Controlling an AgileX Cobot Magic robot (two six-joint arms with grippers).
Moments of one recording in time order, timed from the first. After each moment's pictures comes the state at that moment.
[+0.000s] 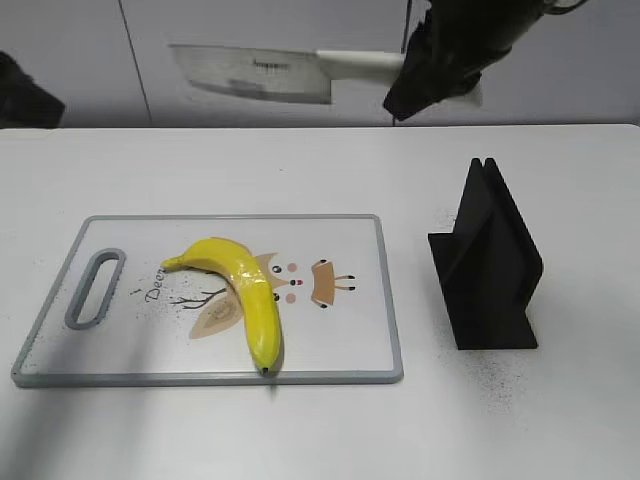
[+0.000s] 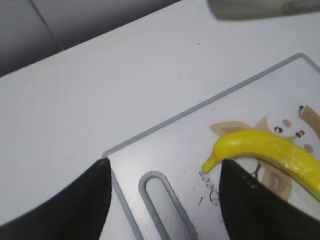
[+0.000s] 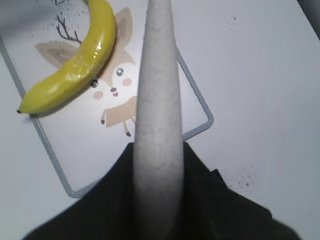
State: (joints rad) left arm -0.08 1.35 -1.01 -0.62 0.60 0.92; right arm 0.42 1.74 -1.55 0.32 0.97 -0.80
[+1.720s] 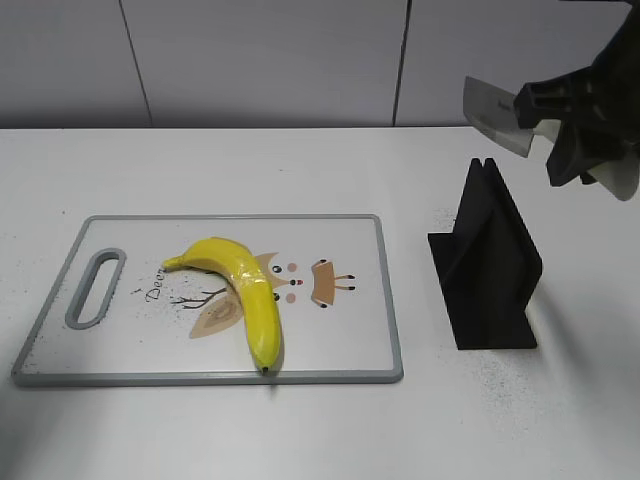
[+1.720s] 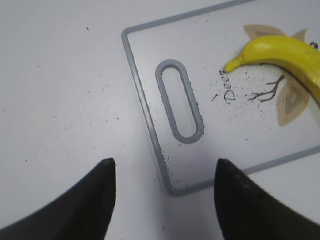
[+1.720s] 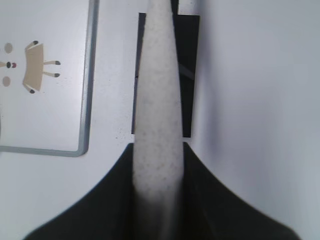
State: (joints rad) left arm 0.05 1.29 -0.98 -0.36 0.92 0.58; right arm 0.41 1.43 -1.18 -0.10 1.01 0.42
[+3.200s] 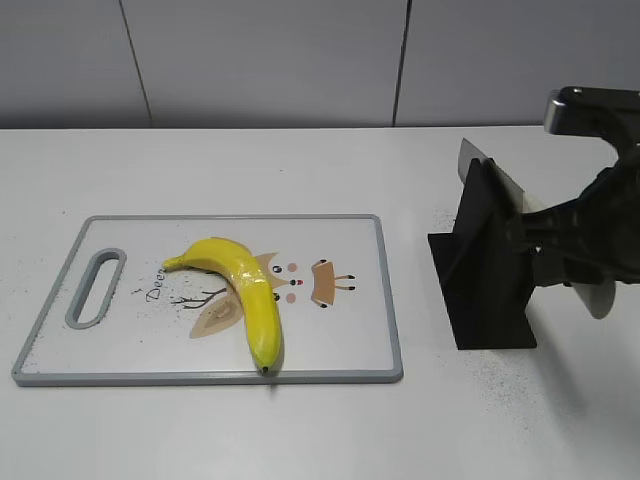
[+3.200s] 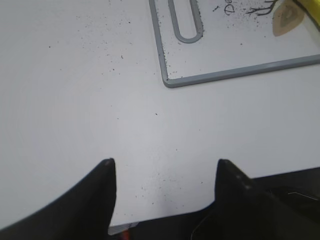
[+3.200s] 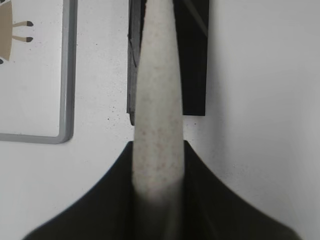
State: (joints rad) left arm 0.05 0.35 -0.50 -0.22 1.14 0.37; right arm 0.41 1.36 -0.80 -0.08 0.68 0.47
